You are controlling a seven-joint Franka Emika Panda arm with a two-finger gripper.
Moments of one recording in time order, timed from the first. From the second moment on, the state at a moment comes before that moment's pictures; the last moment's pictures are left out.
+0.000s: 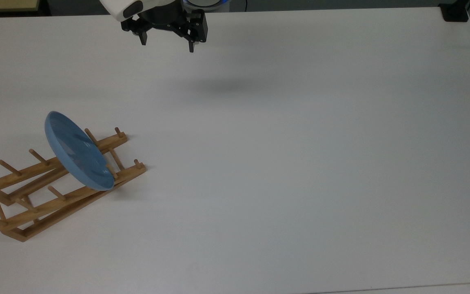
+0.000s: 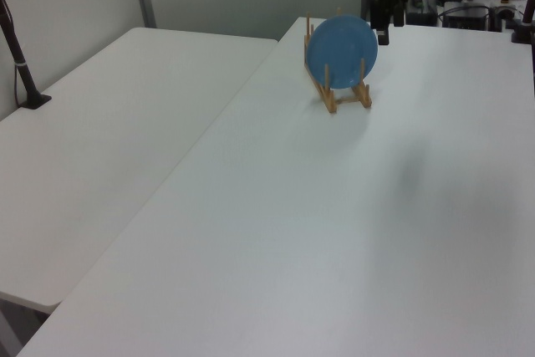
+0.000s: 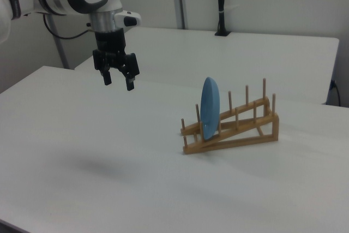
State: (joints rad) arm 0.09 0.17 -0.10 -1.50 -0.04 1.54 0.09
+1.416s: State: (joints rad) arm 0.08 0.17 -0.10 -1.50 -0.04 1.52 0.09
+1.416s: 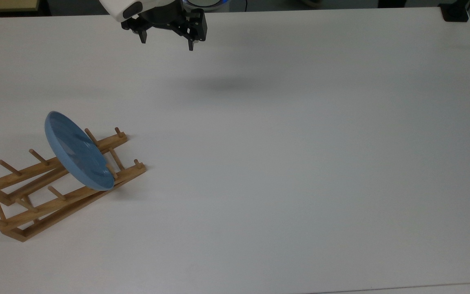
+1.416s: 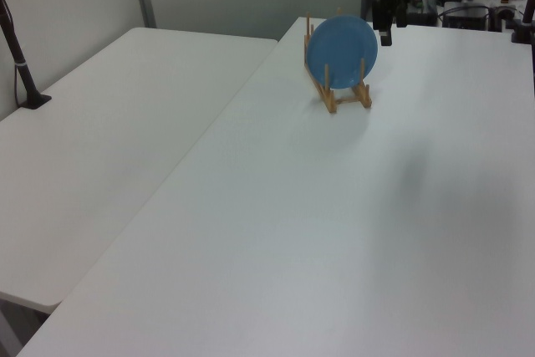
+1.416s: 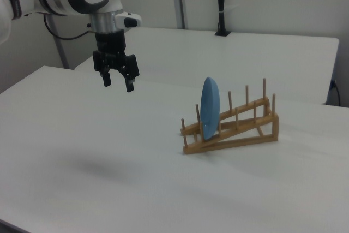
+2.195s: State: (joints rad) arm 0.07 0.17 -0.11 -1.49 -0.06 1.54 0.09
